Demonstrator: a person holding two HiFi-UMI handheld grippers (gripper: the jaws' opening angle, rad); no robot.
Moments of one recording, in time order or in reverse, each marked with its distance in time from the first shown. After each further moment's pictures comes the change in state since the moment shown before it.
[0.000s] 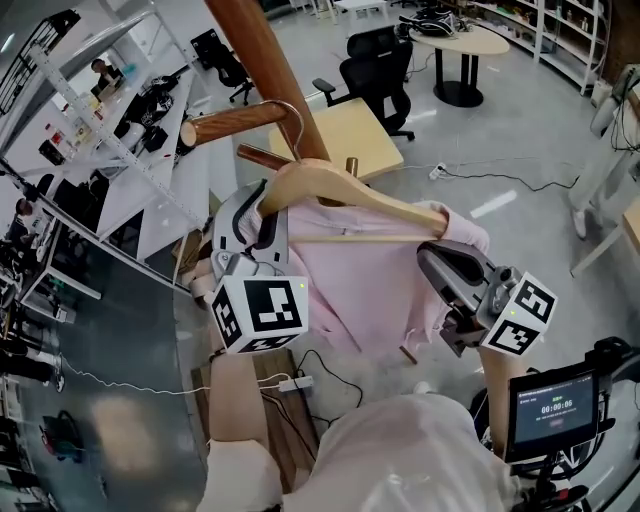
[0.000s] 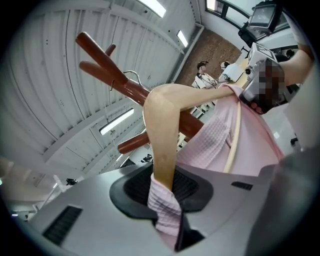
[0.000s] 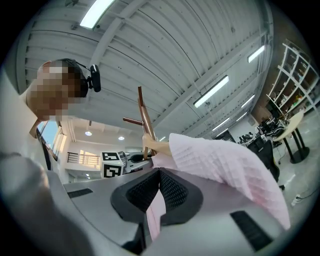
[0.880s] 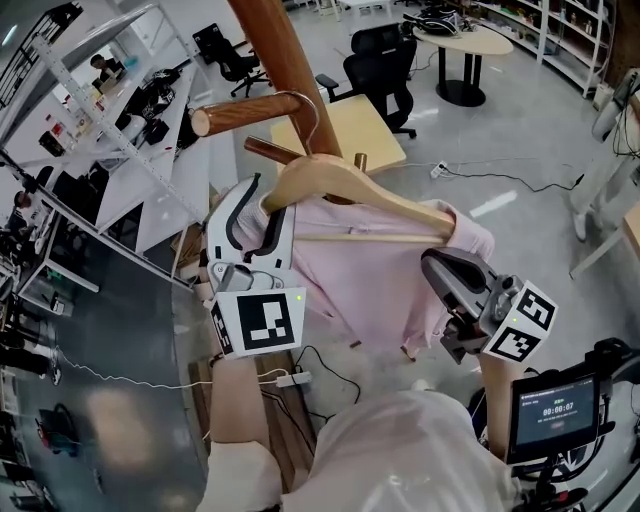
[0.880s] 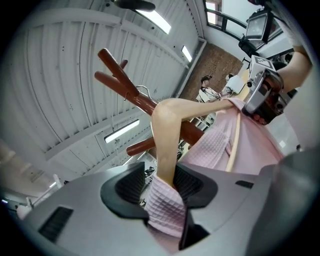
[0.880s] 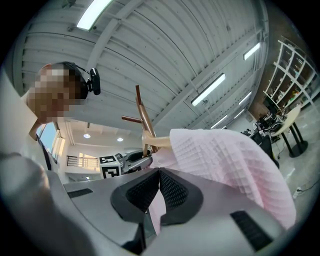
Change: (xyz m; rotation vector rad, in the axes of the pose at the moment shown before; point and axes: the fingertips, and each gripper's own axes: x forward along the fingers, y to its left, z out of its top) left arm -0.014 0.007 0.009 -0.069 -0.163 0.052; right arm -0.003 0.003 -0.009 0.042 0.005 -0.008
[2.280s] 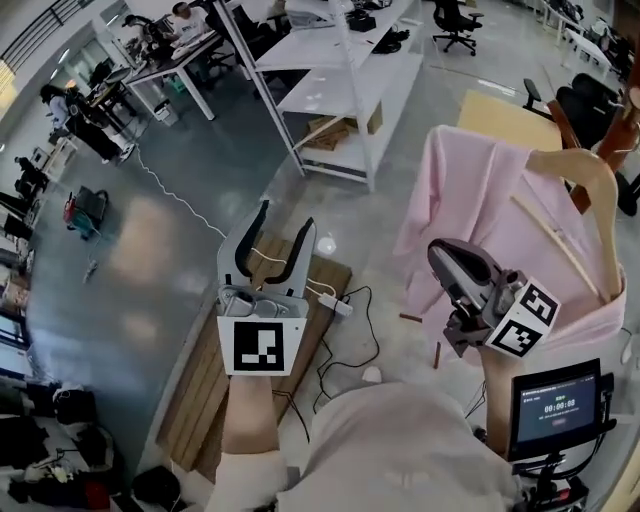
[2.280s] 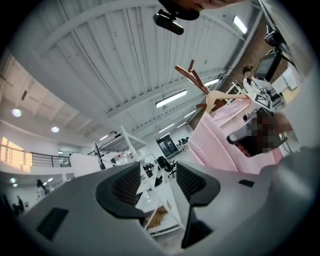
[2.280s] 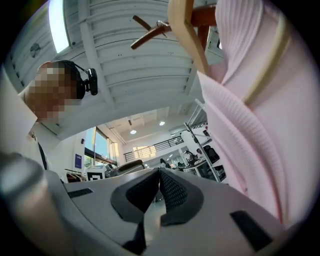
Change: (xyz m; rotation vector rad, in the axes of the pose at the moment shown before) left arm -0.293 0.067 -0.111 -0.295 0.381 0.484; right arm 0.145 0.160 -0.116 0.203 0.284 0.607
